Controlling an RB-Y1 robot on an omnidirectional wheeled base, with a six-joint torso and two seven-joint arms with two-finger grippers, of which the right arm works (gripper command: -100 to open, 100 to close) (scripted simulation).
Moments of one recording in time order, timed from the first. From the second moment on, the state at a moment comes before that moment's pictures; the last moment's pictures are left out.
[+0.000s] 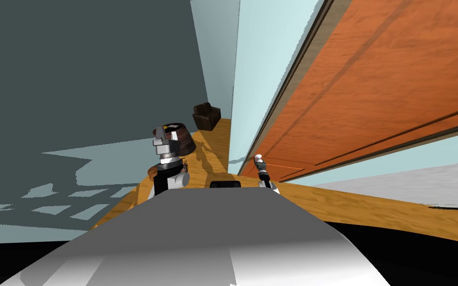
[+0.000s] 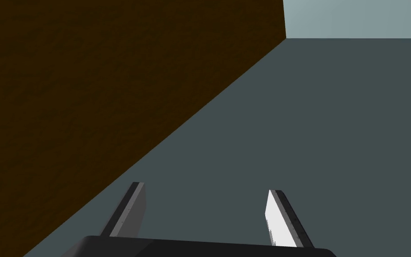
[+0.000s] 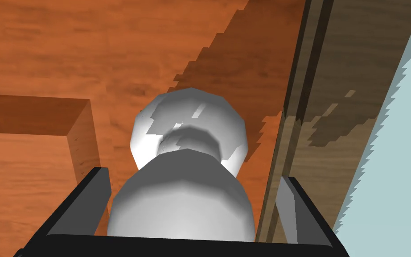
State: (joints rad) arm -0.02 -0.19 -0.39 -0.67 0.32 -0.88 1.18
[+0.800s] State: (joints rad) arm -0.02 -0.19 -0.39 -0.67 0.32 -0.88 1.15
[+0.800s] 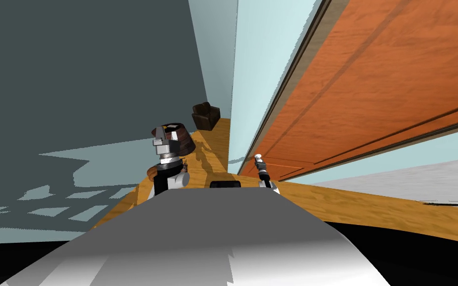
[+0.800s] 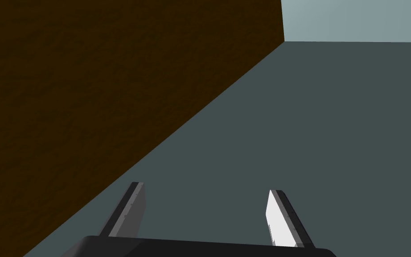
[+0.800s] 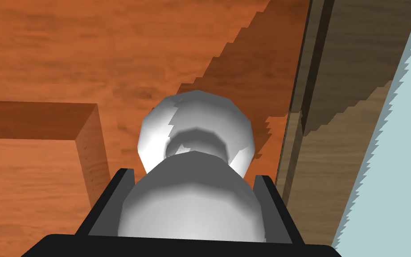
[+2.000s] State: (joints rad) arm -0.04 -0.20 -0.34 -0.67 0.30 -0.88 0.91
